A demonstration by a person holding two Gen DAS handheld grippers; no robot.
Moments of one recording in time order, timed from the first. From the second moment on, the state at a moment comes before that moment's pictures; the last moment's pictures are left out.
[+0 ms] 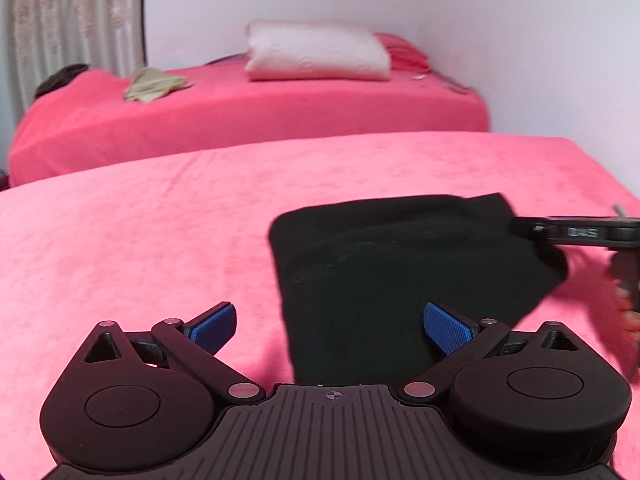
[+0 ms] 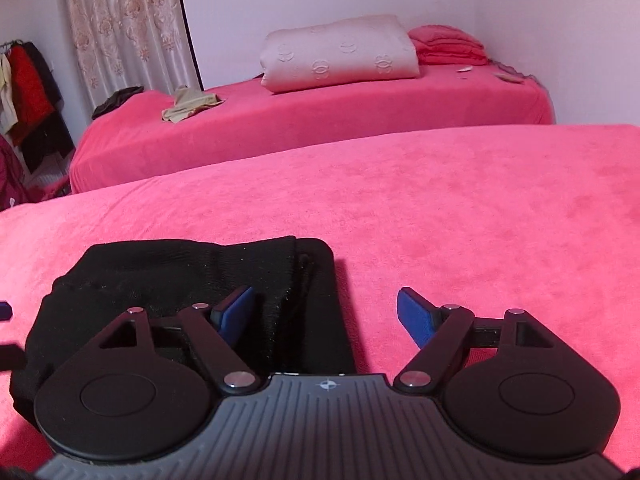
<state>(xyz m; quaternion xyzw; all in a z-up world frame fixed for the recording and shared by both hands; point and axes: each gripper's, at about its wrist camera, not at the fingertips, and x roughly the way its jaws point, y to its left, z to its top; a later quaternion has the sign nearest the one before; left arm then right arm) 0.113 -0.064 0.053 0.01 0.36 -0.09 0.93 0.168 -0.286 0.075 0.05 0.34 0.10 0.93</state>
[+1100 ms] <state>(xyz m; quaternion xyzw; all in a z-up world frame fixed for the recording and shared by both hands) 0.167 -0.043 0.007 -0.19 0.40 -0.22 0.87 0.182 -0.323 0.059 0.21 0.39 0.24 0.87</state>
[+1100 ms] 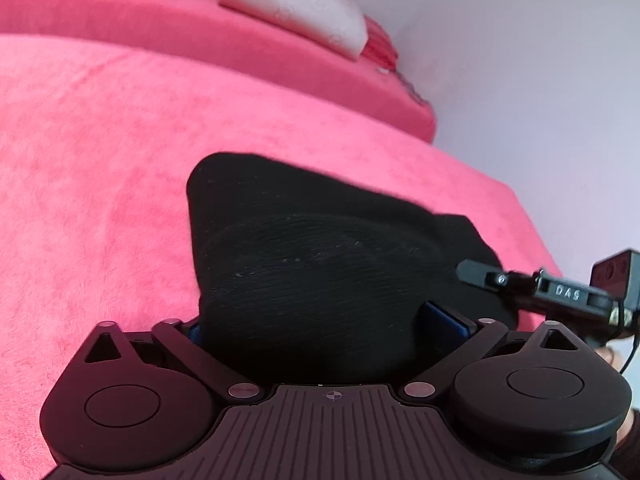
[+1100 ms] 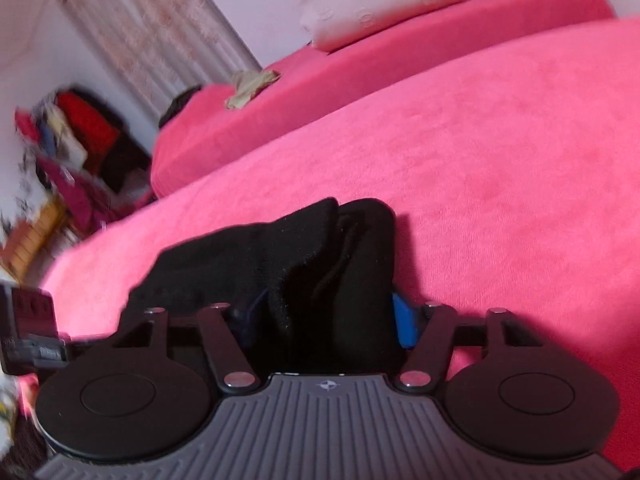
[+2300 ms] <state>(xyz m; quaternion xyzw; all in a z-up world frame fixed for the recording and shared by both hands) 0.191 -0.109 0.047 -0.02 0.35 -0.01 0.94 0.182 -0.324 0.090 0.09 0.35 0.00 0.93</state>
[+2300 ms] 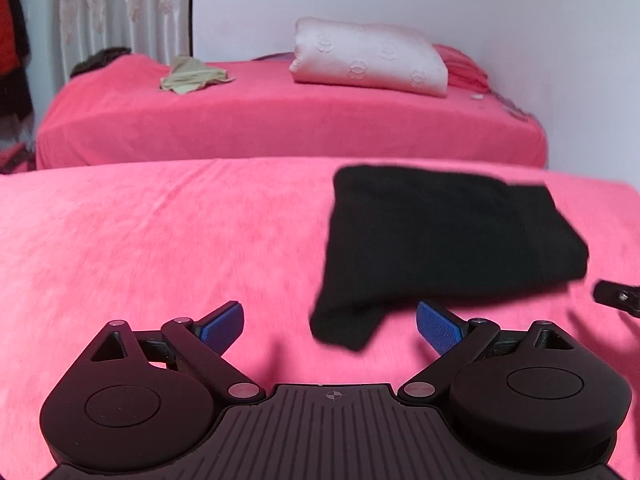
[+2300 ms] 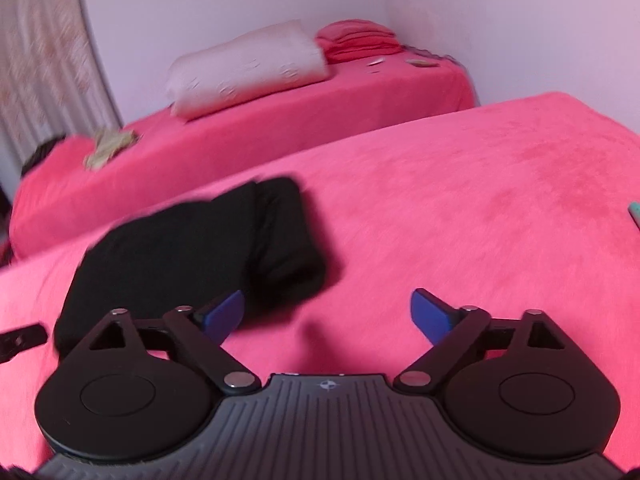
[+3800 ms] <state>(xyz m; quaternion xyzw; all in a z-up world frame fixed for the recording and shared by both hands) 0.176 -0.133 0.002 0.02 0.38 -0.01 0.93 0.155 -0.265 0.055 0.06 0.35 0.06 0.93</state>
